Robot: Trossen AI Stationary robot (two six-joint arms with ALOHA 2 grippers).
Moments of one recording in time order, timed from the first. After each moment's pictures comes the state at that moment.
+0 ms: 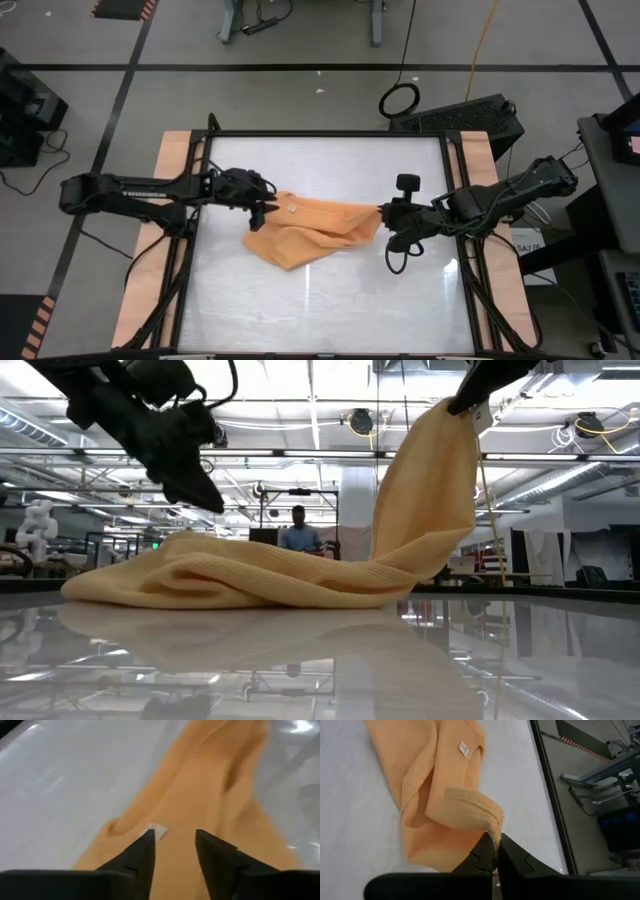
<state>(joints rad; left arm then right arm) 0.19 1.03 0.53 -0.18 0.02 -0.17 0.35 1.24 1.16 -0.89 0.62 0.14</state>
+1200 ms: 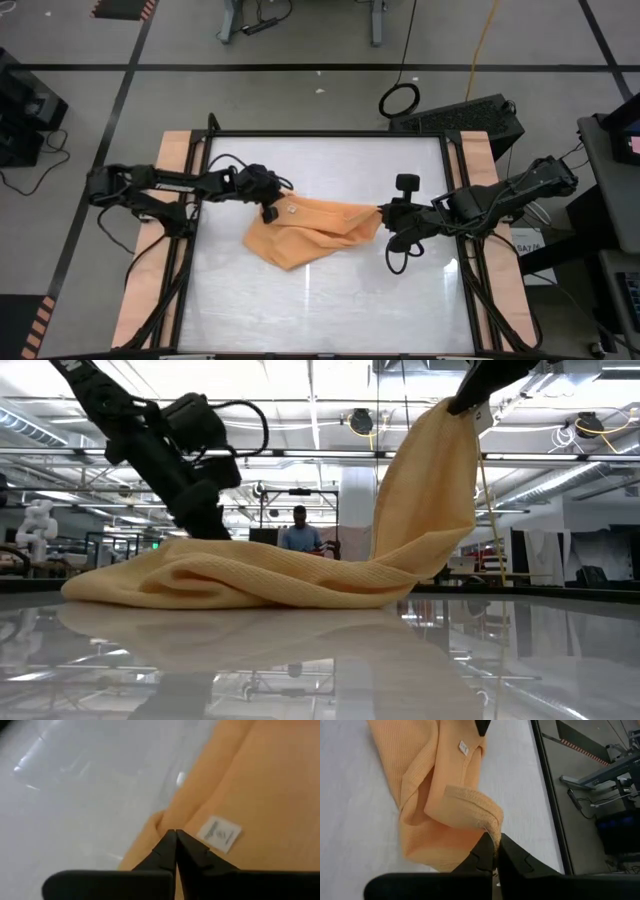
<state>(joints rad) 0.30 1.31 0.53 0.00 0.00 -0.03 0.35 1.24 1.16 -0.89 0.62 0.11</state>
